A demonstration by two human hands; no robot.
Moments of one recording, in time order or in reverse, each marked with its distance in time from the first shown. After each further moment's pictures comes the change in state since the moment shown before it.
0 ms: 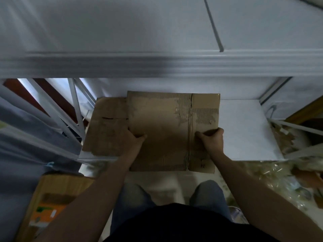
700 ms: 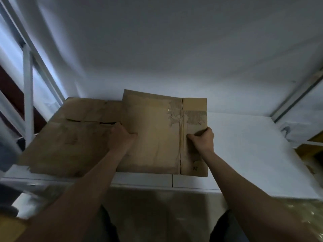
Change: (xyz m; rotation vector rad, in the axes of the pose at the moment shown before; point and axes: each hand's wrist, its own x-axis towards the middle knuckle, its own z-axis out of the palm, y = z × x) left_hand 0.166 -0.123 0.193 0.159 0.072 0.110; right_hand 0.217 0.147 0.142 -0.126 0.036 -0.243
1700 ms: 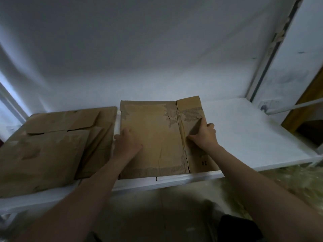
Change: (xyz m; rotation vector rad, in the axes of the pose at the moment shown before) left_hand -0.038 0.005 0.130 0.157 -0.119 0.237; right_hand -0.003 0.103 -0.048 -0.309 0.020 -0.070
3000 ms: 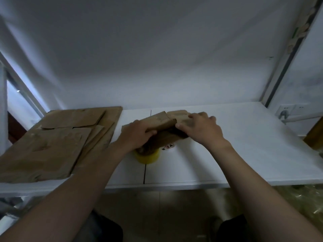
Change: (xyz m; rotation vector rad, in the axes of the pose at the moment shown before) left_hand -0.023 0.095 -0.008 0.263 0.035 0.448; right_hand 0.003 -0.013 -0.073 -0.169 -0.084 -0.287
